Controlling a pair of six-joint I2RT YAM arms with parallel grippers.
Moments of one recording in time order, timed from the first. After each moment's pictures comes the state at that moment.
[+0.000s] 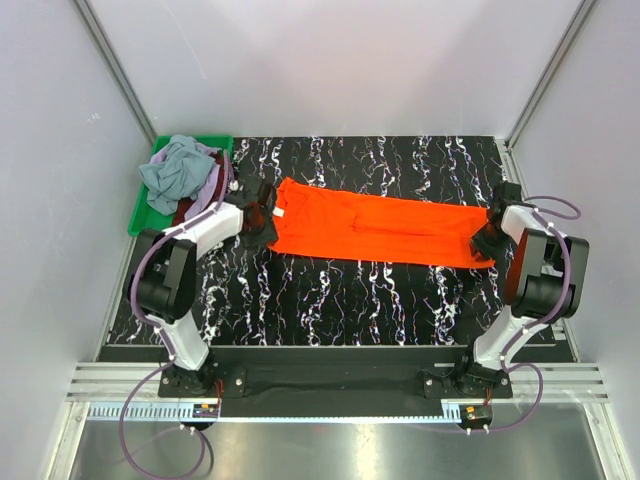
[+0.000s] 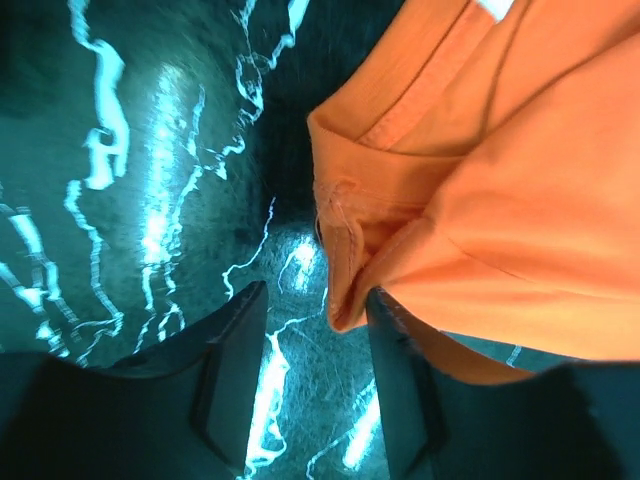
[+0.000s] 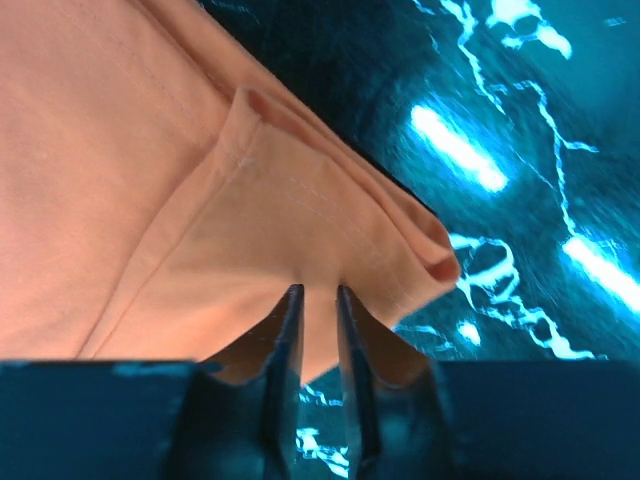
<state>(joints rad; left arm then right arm) -0.34 1.77 1.16 -0.57 -0.13 -0.63 -0.25 1.76 1.10 -0.60 0.15 0.65</state>
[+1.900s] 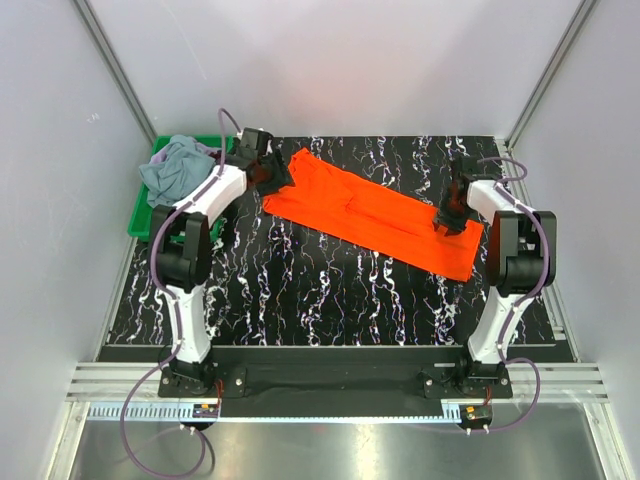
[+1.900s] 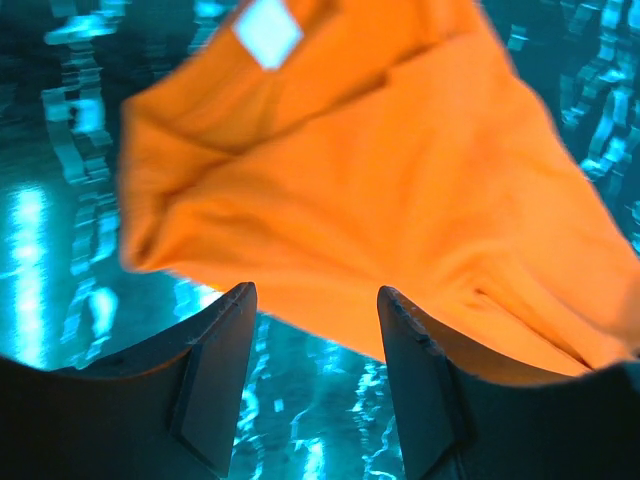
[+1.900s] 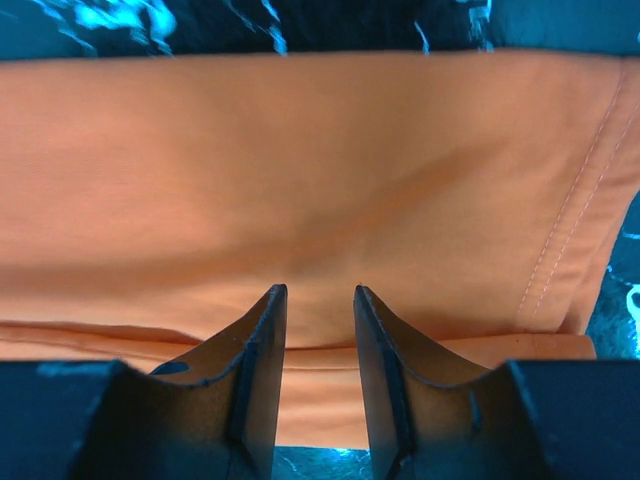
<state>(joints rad) -0.26 2.03 1.68 -0.50 0.08 -0.61 -0.02 1.94 1.40 -0.65 0.07 0.48</state>
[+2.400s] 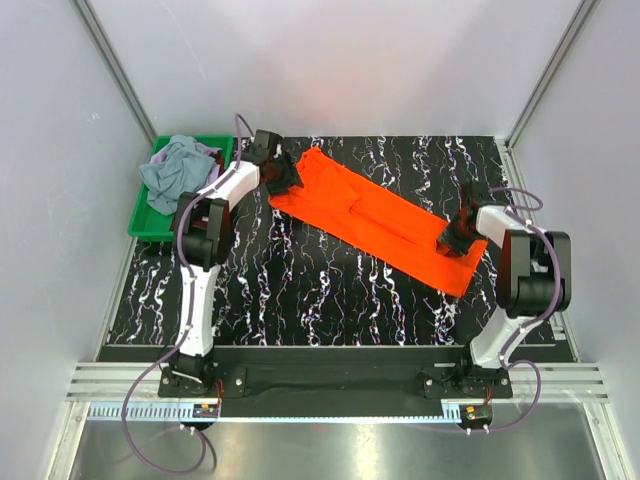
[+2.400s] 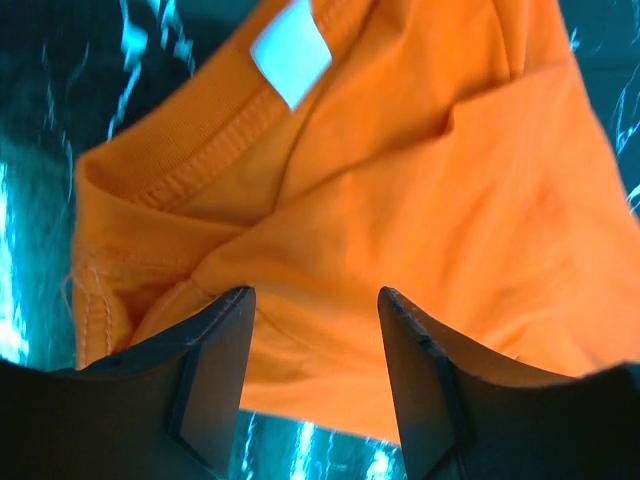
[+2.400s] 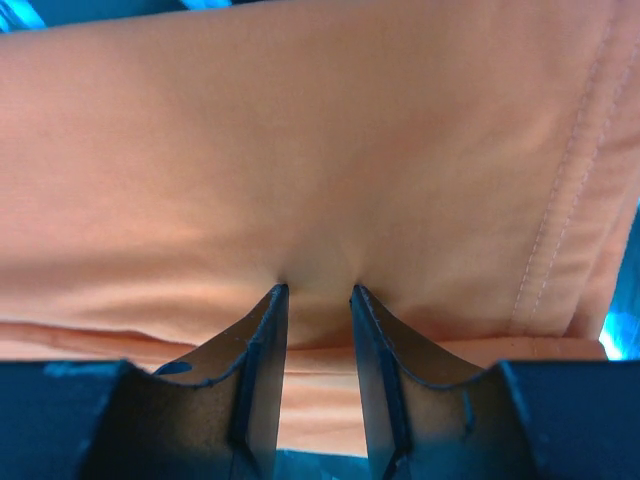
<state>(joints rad) -0.26 2.31 1.88 -0.47 0.17 -0.61 -0.06 1.80 1.11 -0.52 0.02 0.63</state>
